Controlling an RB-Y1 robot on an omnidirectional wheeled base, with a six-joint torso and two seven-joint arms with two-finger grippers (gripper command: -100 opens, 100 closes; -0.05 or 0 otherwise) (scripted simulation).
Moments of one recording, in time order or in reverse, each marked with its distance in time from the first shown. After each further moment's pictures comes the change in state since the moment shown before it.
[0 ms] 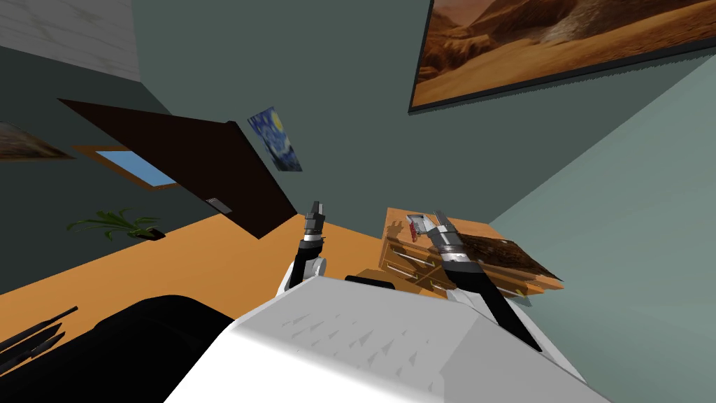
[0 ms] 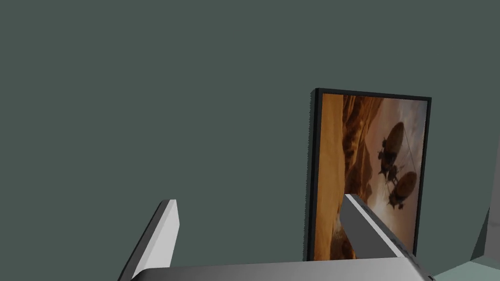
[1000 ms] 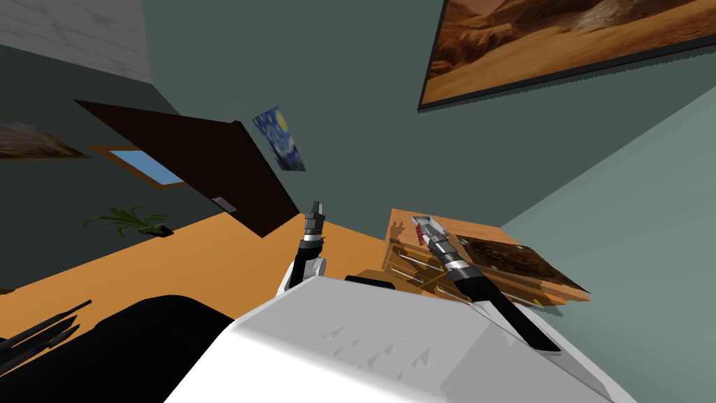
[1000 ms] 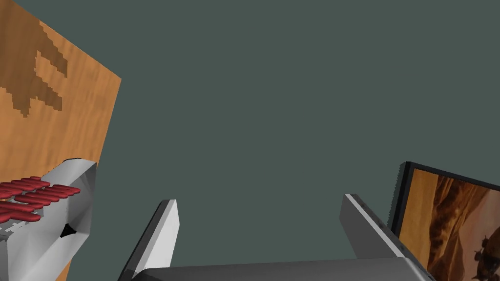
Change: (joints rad) left arm 0.000 0.000 0.000 0.000 0.000 0.000 0.000; right arm 0.052 -0.256 0.025 0.072 -0.080 0.155 0.046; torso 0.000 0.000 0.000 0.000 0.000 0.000
